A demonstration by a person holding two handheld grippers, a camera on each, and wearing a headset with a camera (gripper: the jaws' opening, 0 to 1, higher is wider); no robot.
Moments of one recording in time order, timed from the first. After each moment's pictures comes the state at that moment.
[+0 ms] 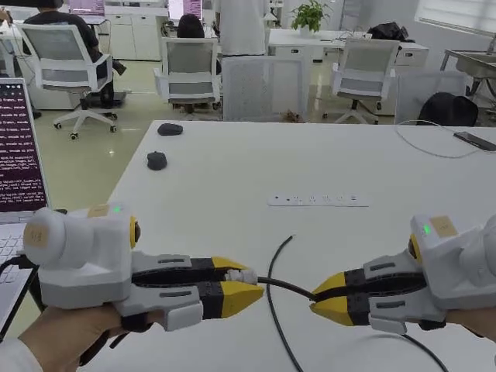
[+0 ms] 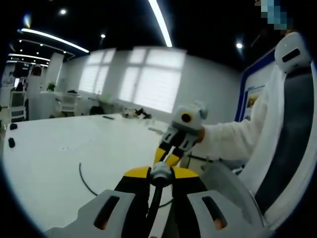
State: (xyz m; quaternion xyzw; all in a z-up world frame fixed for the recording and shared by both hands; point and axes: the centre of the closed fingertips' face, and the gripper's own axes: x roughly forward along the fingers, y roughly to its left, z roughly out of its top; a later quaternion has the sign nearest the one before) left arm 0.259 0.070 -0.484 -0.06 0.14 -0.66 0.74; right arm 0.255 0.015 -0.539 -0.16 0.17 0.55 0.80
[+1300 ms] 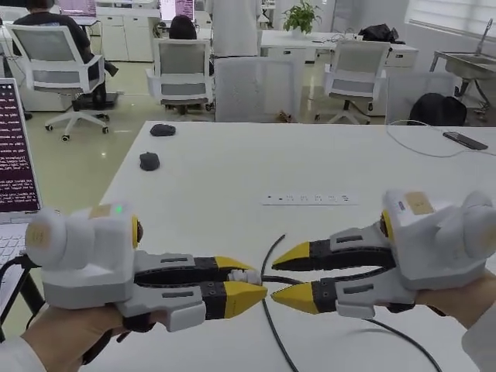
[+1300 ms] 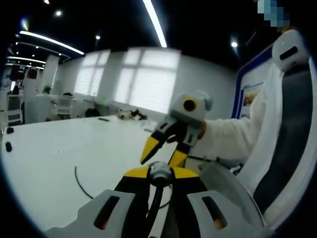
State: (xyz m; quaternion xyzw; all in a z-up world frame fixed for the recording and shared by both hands) left arm 0.247 0.061 -0.481 -0.05 0.13 -0.67 0.73; right arm 0.252 0.057 -0.500 -0.18 0.11 0.57 0.79
